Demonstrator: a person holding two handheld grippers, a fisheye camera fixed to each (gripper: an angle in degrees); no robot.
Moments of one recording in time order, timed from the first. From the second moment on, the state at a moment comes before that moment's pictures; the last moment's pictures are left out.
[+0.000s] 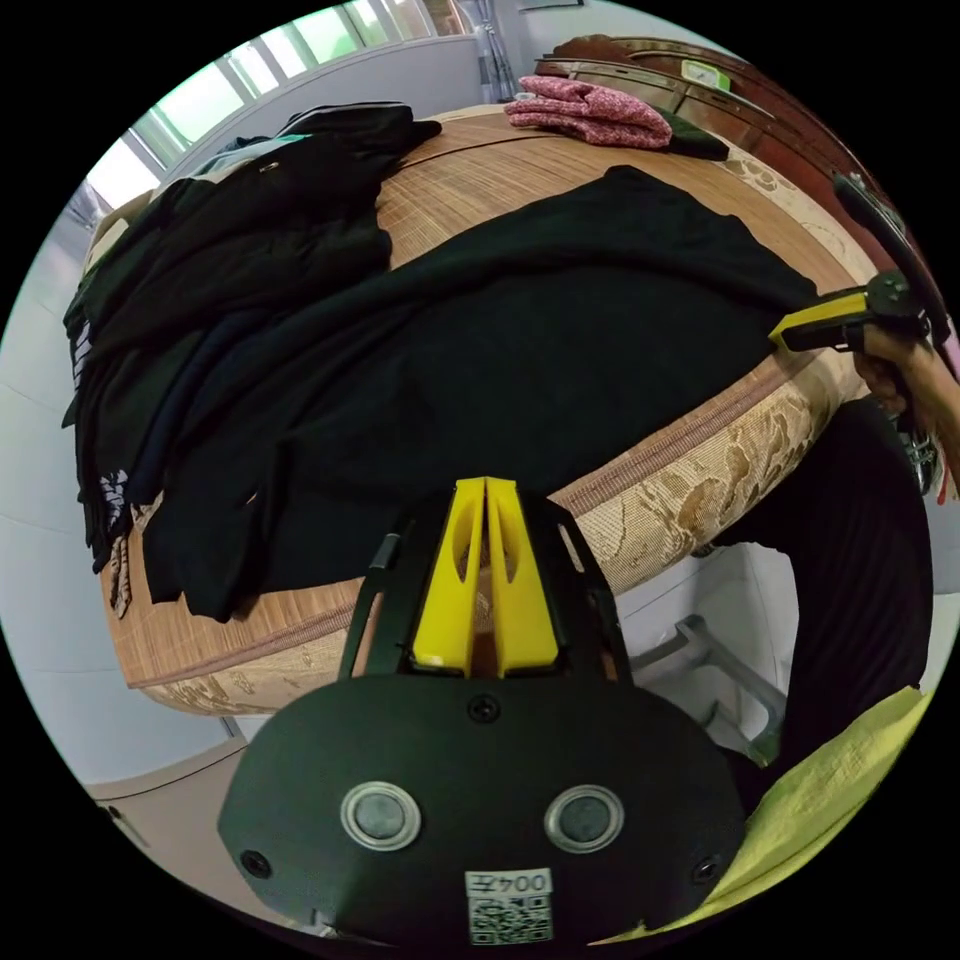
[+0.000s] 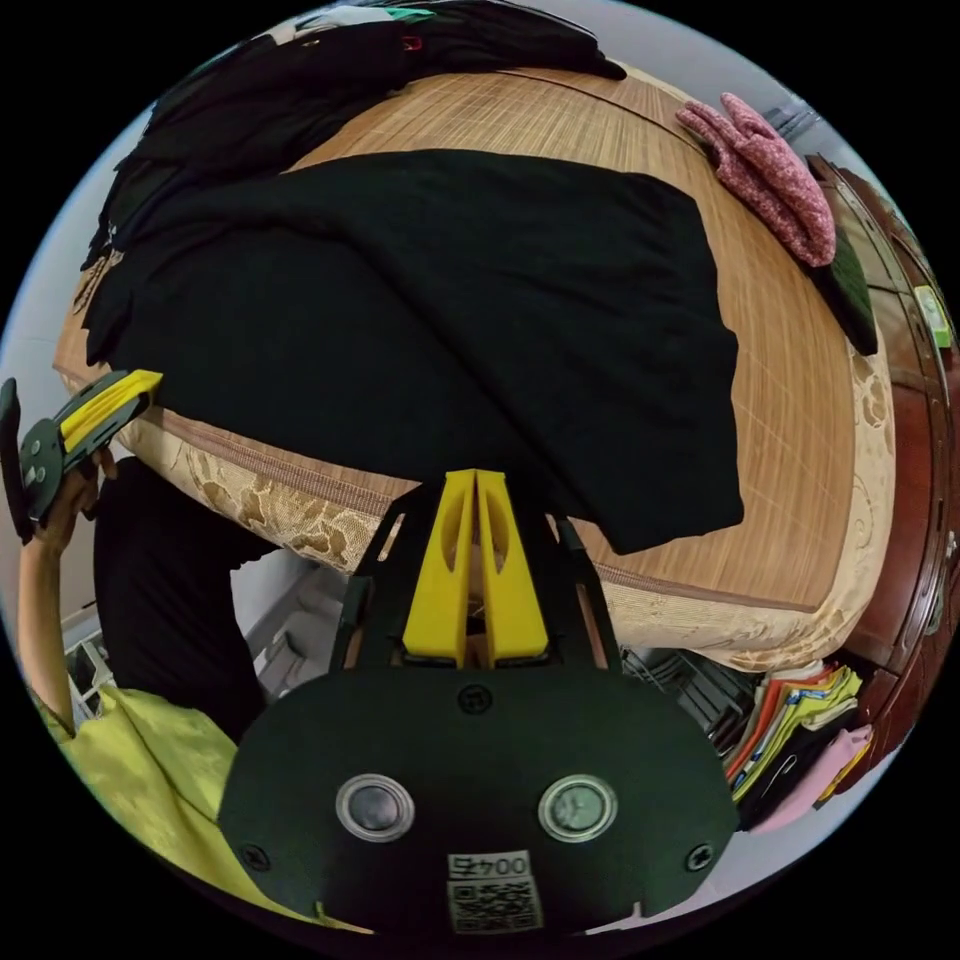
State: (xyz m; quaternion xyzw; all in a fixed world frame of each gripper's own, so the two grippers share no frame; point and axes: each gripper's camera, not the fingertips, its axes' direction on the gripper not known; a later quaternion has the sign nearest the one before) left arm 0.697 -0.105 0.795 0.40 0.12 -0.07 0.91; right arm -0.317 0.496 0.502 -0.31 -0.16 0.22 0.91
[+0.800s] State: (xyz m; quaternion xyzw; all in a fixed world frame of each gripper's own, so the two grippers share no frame) left arm 0.726 -0.135 0.858 0.40 0.14 -0.07 0.91; right arm -0.205 0.824 0.474 0.03 -0.29 0.63 0.72
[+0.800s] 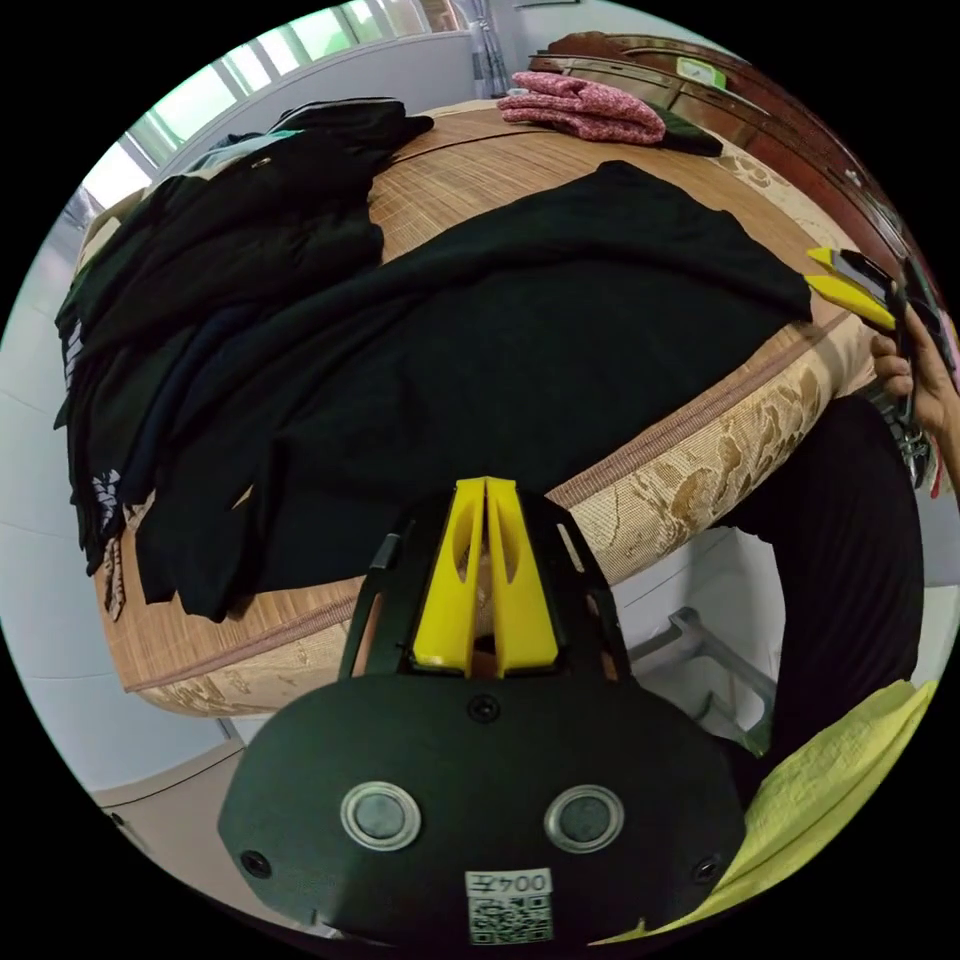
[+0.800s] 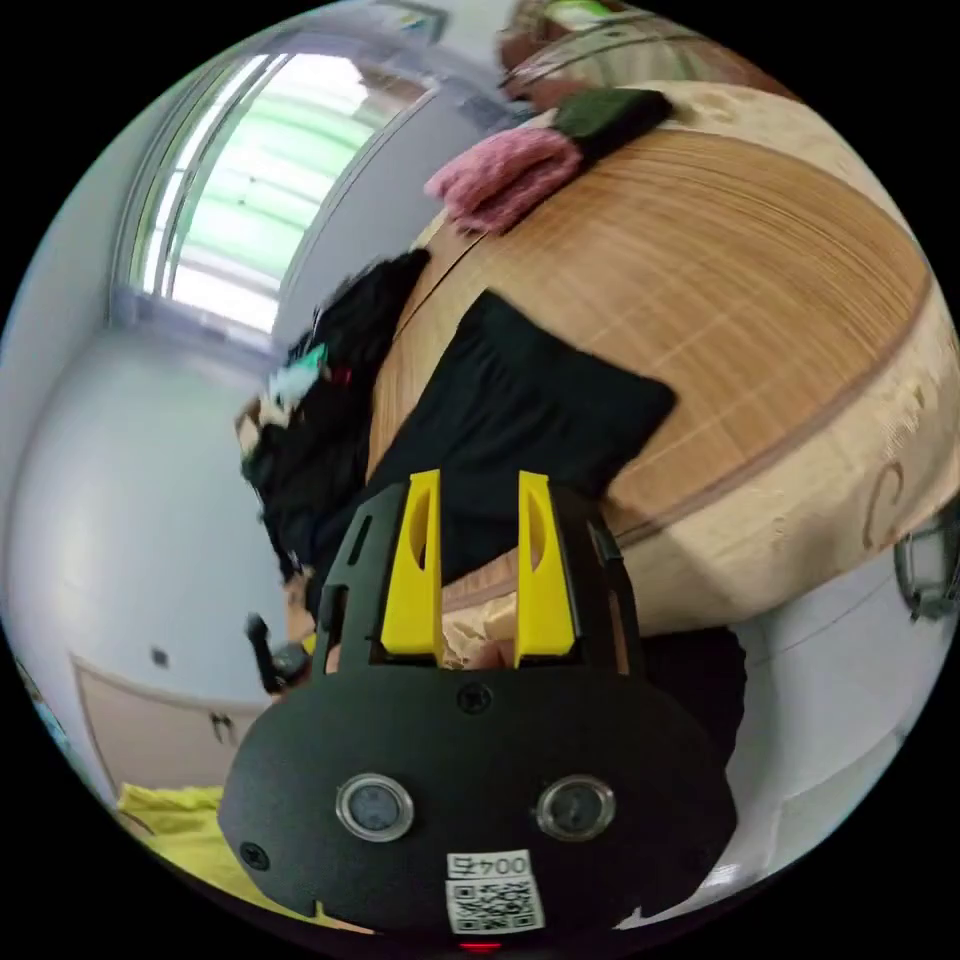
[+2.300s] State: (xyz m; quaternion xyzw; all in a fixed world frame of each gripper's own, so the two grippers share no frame) left arm 0.548 -0.086 1.138 0.42 0.27 -0.10 0.86; right arm -0.127 0.730 0.573 -0.20 -0.19 0.40 0.87
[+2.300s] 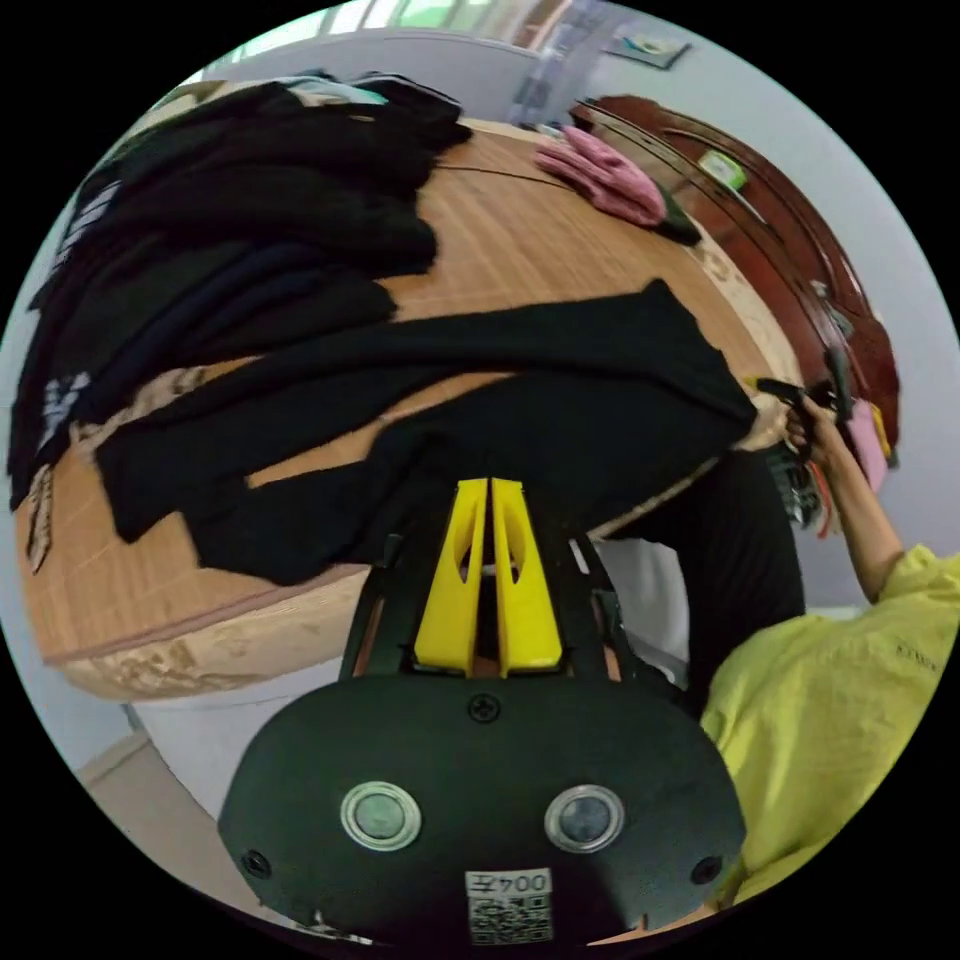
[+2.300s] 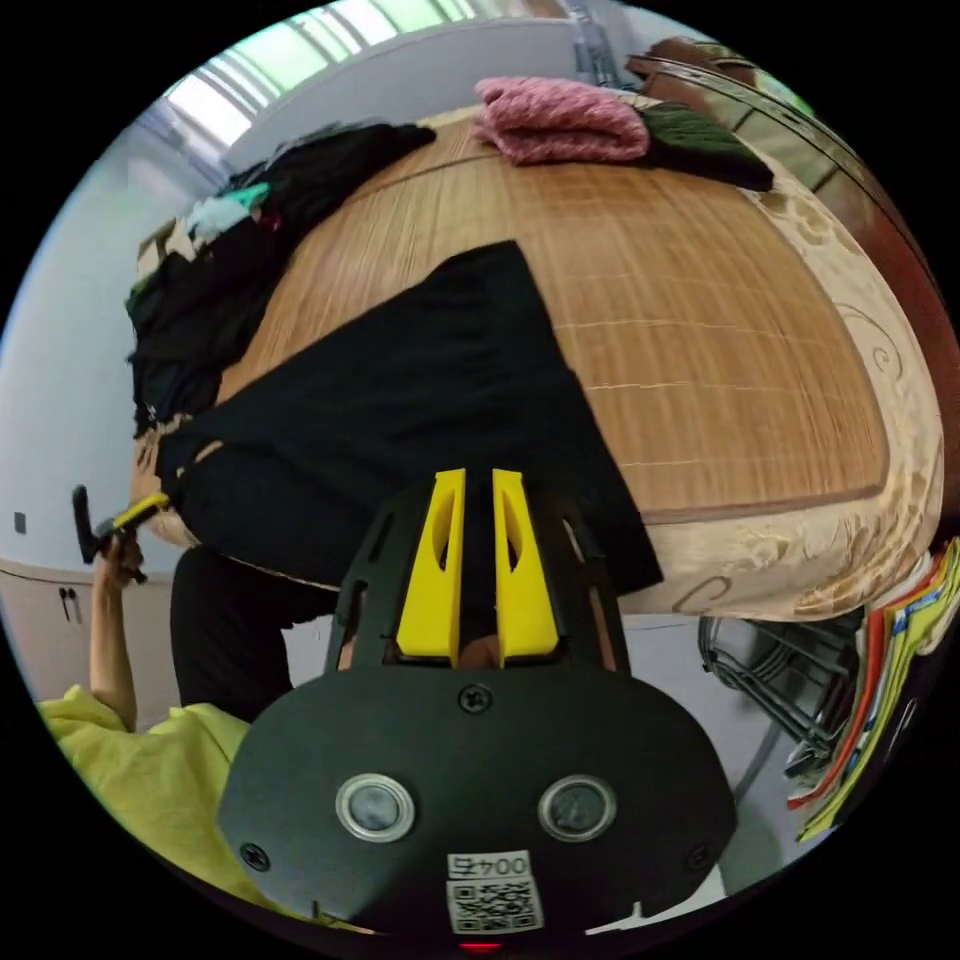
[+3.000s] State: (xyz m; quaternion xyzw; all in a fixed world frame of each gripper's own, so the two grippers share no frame) left arm 0.302 -0.060 1.334 0.30 0.18 -0.39 0.85; right arm -0.086 0.517 0.735 -0.50 -0.21 0.23 0.80
